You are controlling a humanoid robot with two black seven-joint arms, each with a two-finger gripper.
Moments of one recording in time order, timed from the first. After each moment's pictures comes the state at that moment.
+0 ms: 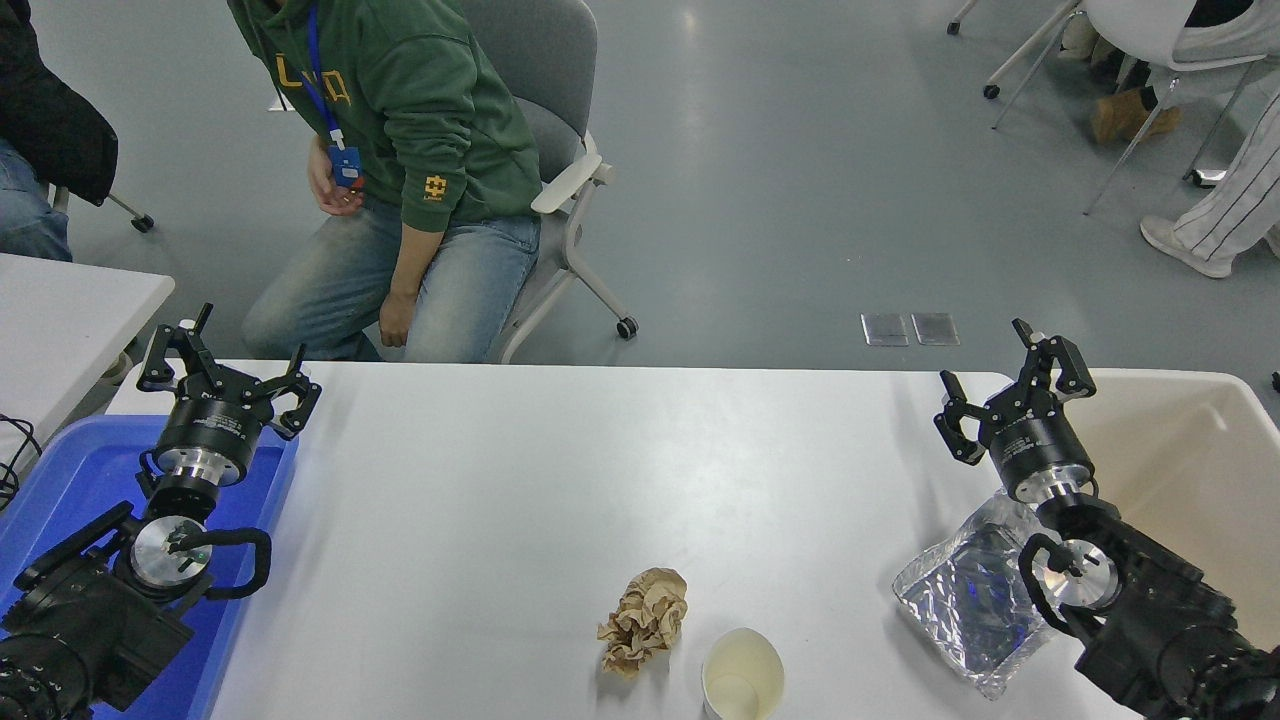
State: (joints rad) left arm -0.55 0.37 -0.86 -0.44 -0.20 -0.59 -0.45; right arm 0.66 -0.17 0.64 0.24 -0.03 0.48 0.64
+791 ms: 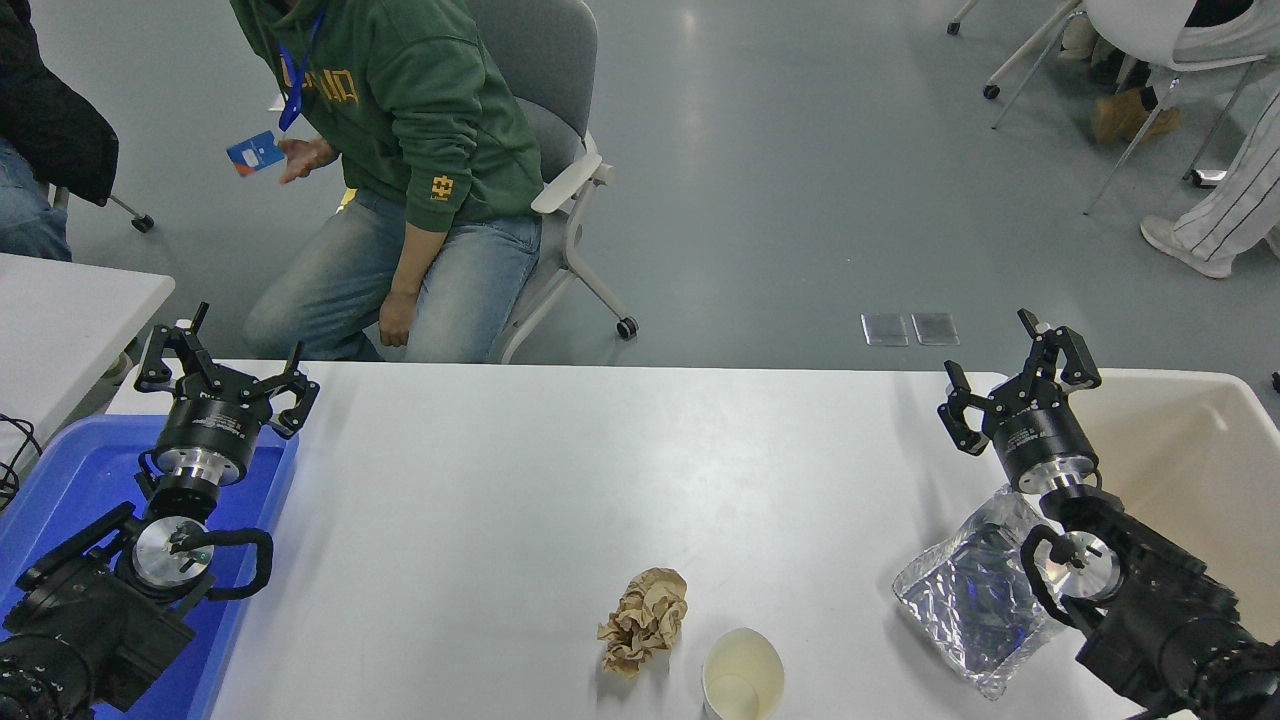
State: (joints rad) left arm -0.55 0.37 -0.86 -0.44 -0.20 -0.59 -0.47; right arm 0.67 -0.18 0.64 0.23 -0.03 0.48 0.69
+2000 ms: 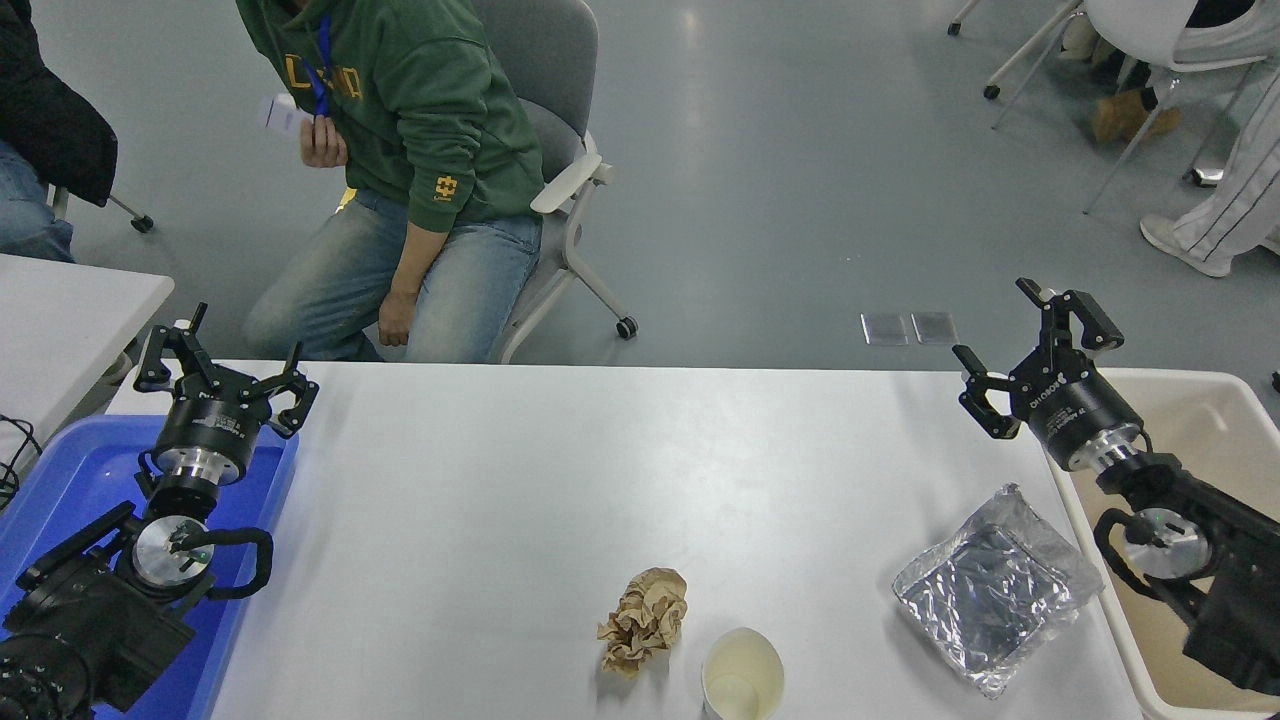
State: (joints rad) left arm -0.55 0.37 -0.86 -0.44 -0.20 -0.59 -0.47; right arm 0.68 -0.55 0.46 0.75 -0.08 0.50 0.46
